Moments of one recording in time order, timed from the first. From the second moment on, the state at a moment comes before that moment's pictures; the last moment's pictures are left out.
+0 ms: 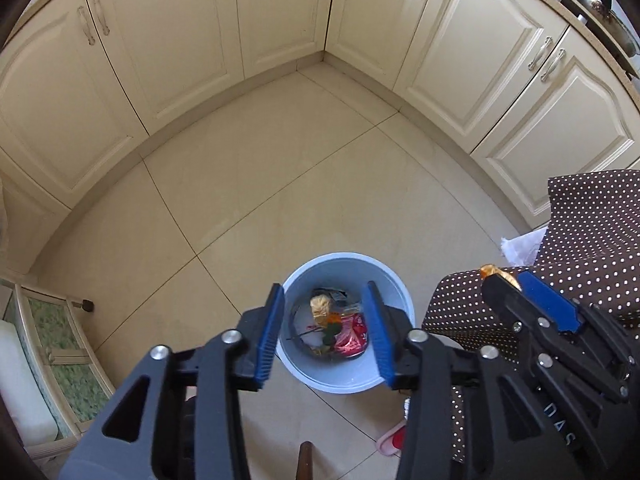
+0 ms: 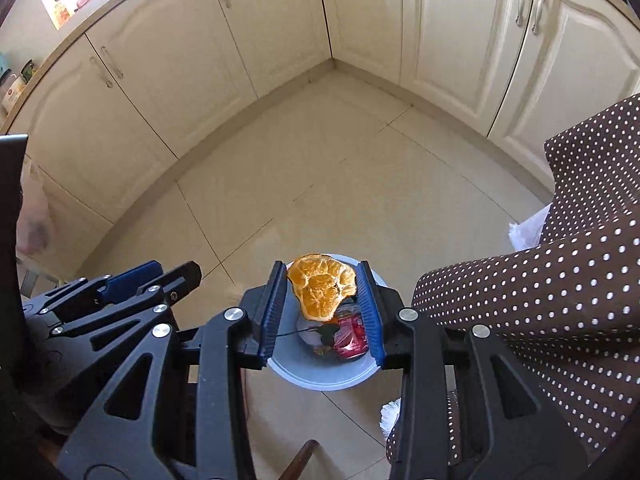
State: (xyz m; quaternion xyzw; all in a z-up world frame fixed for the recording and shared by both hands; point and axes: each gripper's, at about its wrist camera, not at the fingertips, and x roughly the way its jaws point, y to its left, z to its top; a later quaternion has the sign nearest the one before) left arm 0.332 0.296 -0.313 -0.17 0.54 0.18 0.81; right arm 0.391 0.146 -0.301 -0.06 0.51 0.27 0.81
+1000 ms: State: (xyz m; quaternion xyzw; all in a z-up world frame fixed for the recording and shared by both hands) left arm 0.311 0.297 -0.272 -0.18 0.50 0.19 0.82; right arm 0.373 0.148 -0.277 -0.06 0.50 0.27 0.82
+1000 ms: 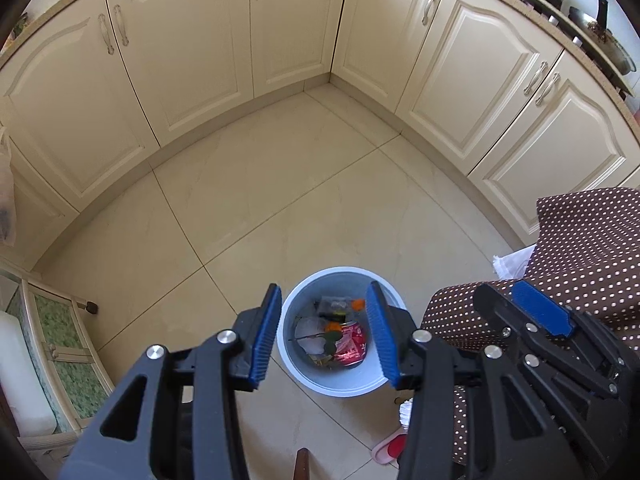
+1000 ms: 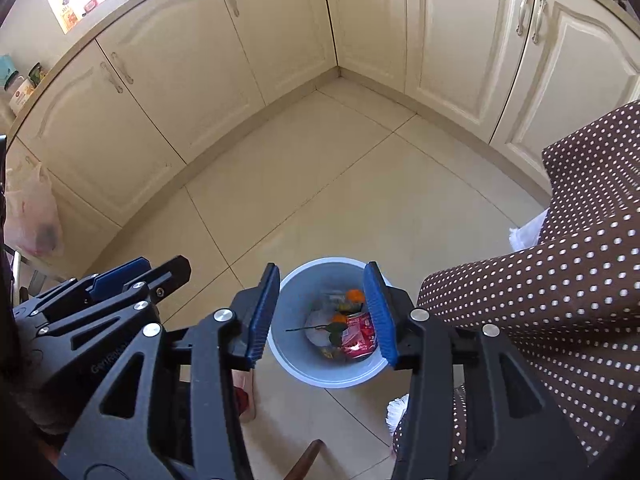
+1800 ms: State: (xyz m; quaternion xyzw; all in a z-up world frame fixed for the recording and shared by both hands) left arm 0.304 0.072 -0.074 -0.06 0.35 0.07 0.93; right arm 0.314 -0.069 -0.082 0.01 0.32 0.17 0.93
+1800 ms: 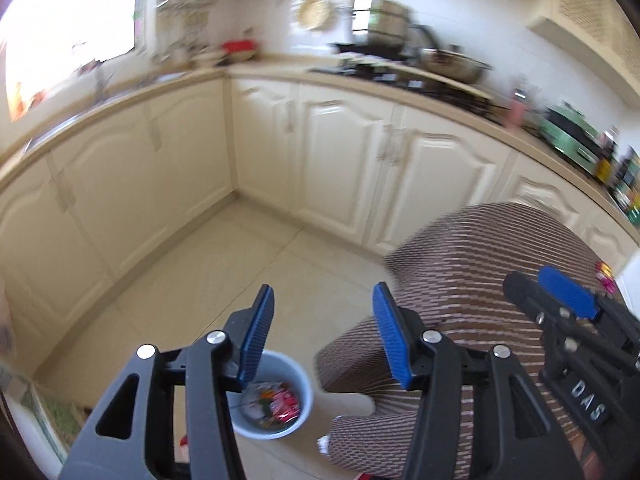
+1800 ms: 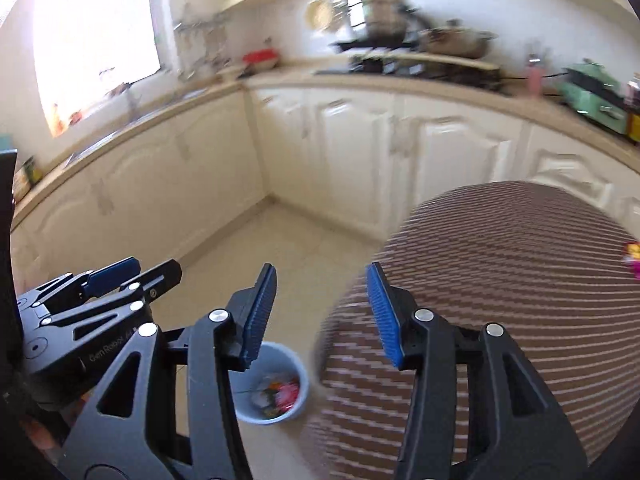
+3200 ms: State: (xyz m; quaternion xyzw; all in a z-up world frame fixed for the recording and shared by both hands) left arm 0.470 -0.195 -0.125 0.01 0.45 -0.09 0.89; right arm 0.425 -0.359 -0.130 0.03 0.36 -0.02 0.93
